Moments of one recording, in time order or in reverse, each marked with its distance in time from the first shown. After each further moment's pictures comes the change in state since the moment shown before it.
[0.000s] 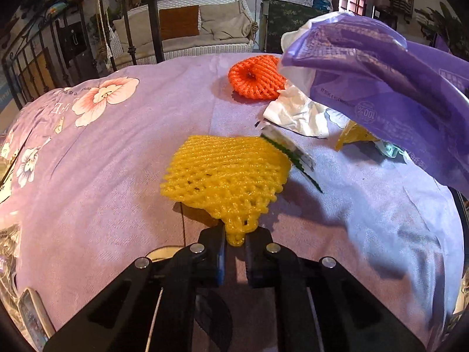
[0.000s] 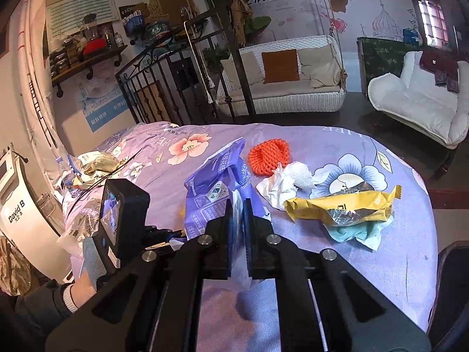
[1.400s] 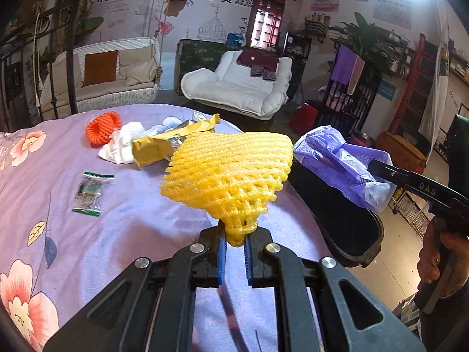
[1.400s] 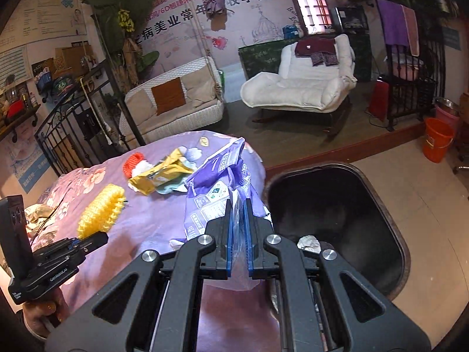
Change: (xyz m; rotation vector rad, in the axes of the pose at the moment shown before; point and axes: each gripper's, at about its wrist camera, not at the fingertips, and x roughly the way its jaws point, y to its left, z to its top) left arm -0.098 -0.165 -0.041 0.132 -0.193 -0.394; right arm -0.189 -0.139 -0.103 0.309 -0.130 -0.441
